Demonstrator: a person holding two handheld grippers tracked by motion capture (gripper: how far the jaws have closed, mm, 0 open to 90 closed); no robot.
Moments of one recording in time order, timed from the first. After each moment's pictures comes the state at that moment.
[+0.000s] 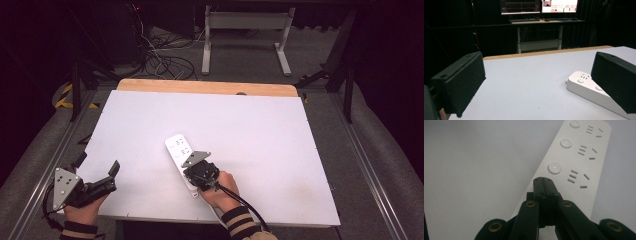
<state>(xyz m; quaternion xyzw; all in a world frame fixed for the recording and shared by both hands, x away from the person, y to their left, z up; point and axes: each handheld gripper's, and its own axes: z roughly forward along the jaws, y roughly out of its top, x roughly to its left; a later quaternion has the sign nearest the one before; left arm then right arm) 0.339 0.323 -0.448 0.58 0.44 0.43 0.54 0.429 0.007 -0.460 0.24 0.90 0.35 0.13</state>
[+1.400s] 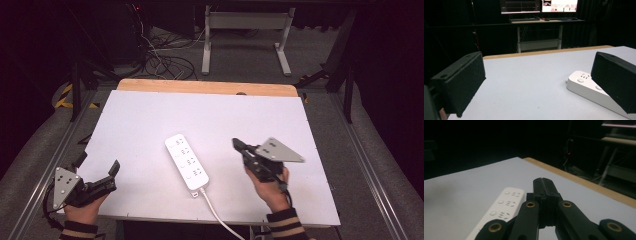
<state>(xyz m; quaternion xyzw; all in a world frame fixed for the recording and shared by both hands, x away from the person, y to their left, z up) 0.341 0.323 -0.449 0.58 0.44 0.43 0.54 0.406 -0.140 -0.385 0.29 0.72 0.57 0.28</state>
